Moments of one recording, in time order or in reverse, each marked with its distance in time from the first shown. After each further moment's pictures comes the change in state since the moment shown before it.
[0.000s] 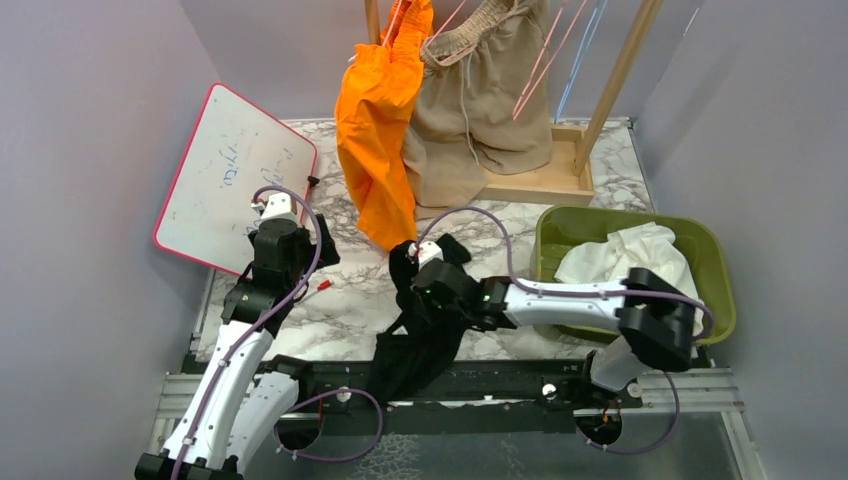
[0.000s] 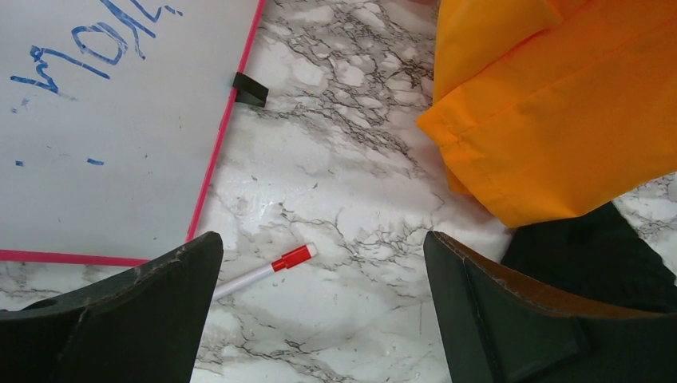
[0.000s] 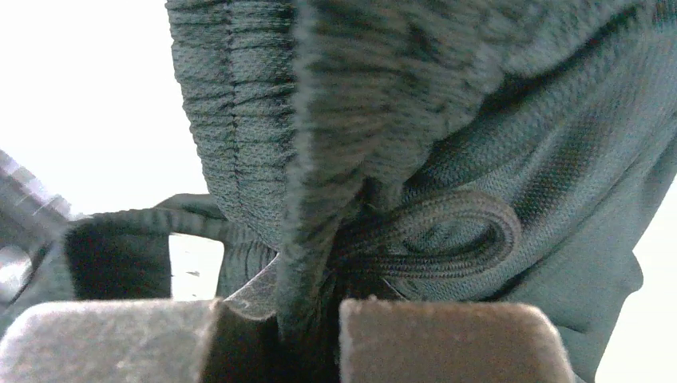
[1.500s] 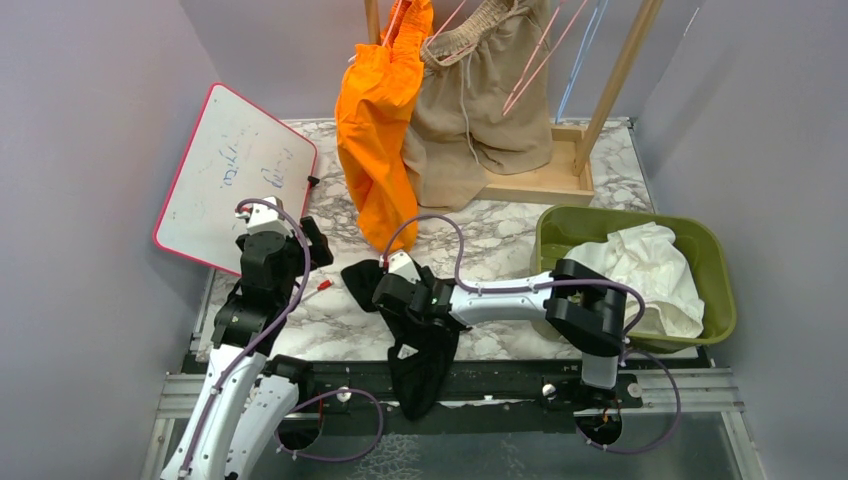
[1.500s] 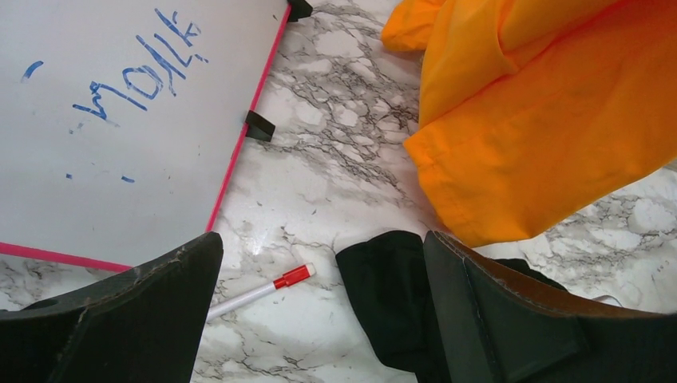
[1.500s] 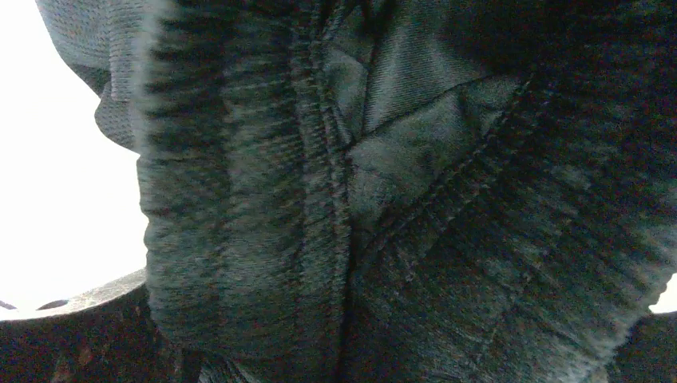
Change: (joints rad) left arm 0.000 -0.134 -0.013 0.015 -0.034 -0.002; right arm 0.066 0.262 0.254 -0.192 0.076 0.011
